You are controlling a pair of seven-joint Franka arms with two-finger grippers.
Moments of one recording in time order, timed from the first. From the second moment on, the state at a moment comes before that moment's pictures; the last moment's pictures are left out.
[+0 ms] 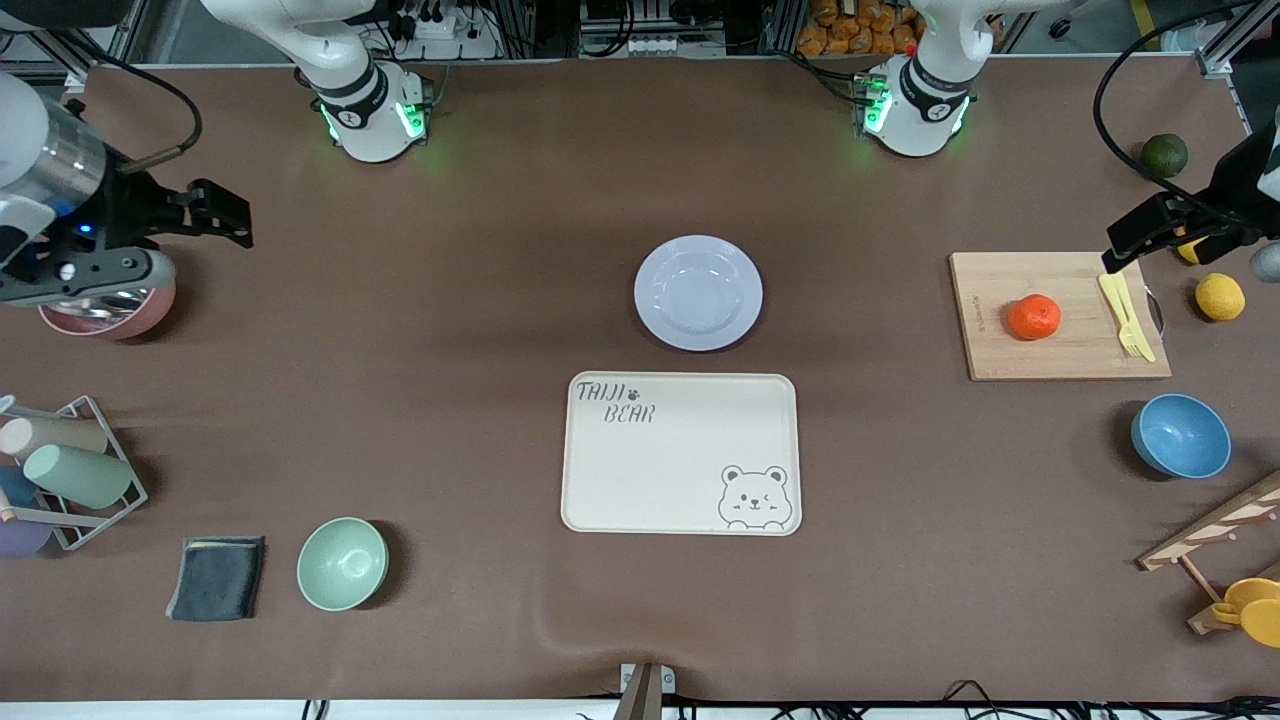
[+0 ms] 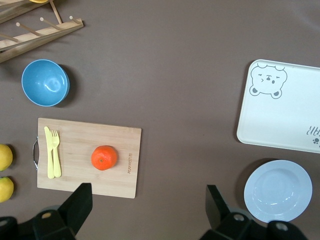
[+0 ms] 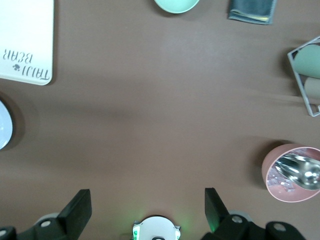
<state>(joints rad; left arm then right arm) 0.05 0.01 -0.10 -1.50 -0.01 1.54 -0.16 0.11 0.15 0.06 -1.27 -0.02 1.25 -0.01</state>
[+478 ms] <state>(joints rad) 0.05 0.01 -0.10 -1.50 -0.01 1.54 -0.16 0.08 0.15 0.06 -1.27 -0.03 1.41 -0.01</state>
